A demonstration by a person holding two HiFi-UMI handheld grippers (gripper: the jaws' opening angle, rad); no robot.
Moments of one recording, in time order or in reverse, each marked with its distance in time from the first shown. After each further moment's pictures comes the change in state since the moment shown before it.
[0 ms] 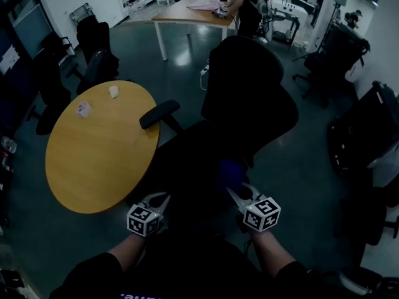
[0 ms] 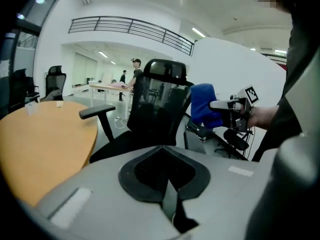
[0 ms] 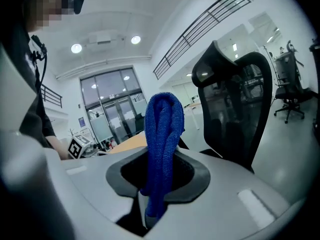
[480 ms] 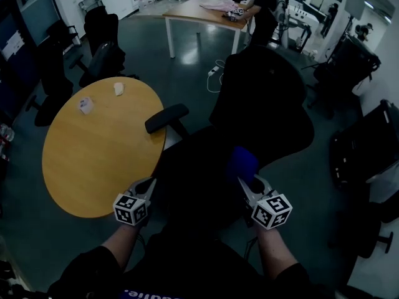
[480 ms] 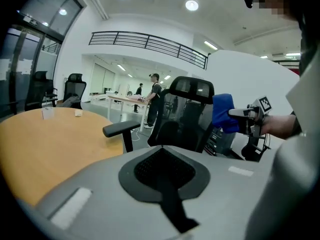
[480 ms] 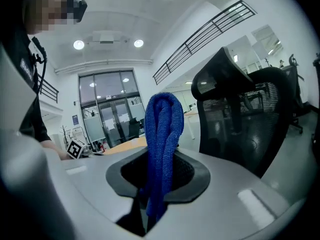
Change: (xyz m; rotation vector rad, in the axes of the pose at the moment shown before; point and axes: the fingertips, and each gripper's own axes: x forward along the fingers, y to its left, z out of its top) left arm -0.010 0.110 0.071 -0.091 -0.150 0.156; right arm 0.045 -0.028 0.088 -0.066 -0.064 -0.050
